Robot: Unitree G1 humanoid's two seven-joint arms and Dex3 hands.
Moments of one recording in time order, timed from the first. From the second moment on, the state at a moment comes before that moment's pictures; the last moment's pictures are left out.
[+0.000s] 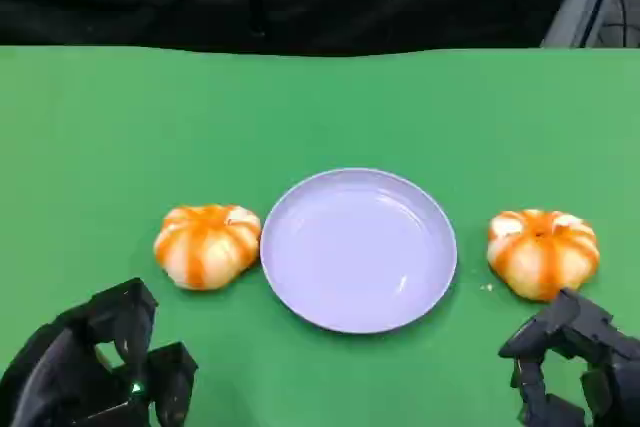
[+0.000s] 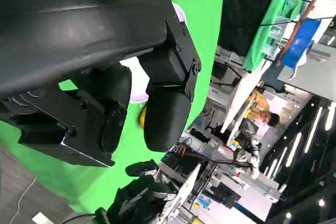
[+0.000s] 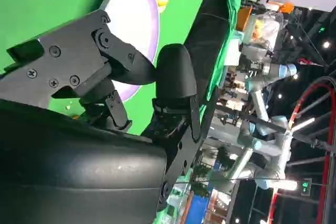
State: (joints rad) left arm 0.30 0.18 0.20 -0.33 -0.73 0.41 -0.48; right arm 0.24 0.02 0.01 0.21 -0.12 -0.82 -0.04
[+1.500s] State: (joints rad) left arm 0.05 0.30 0.00 -0.24 0.63 -0.29 -0.08; right arm 0.23 0.02 0.01 0.22 -0.12 -0.83 -0.03
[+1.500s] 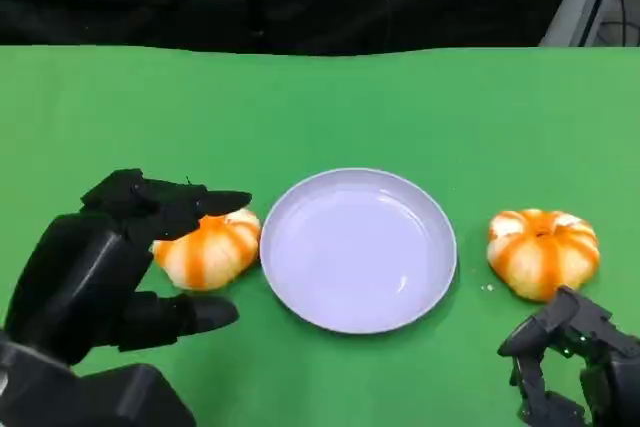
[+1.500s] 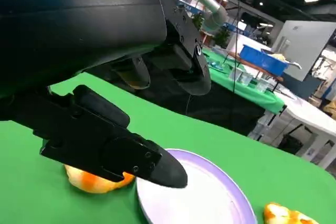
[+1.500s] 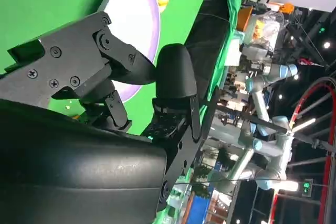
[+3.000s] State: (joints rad) left arm -0.49 0.28 -0.39 0.63 0.93 -0.05 0.08; right arm 0.23 0.03 0.01 0.21 -0.14 -0.83 -0.04
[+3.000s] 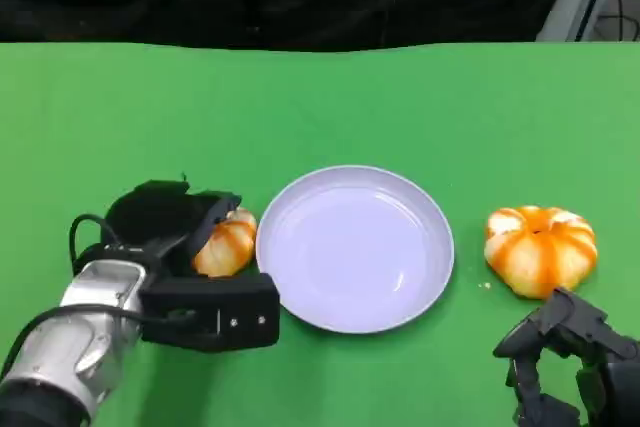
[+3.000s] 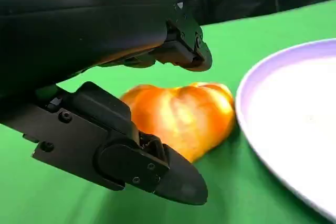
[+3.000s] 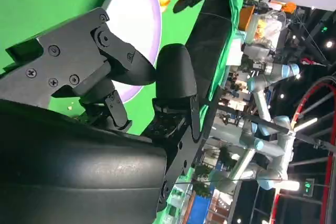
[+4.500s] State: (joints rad) left arm -0.58 0.27 -0.50 0.93 0.79 -0.10 0.23; right arm 0.25 0.03 0.02 0.17 -0.14 -0.79 -0.04
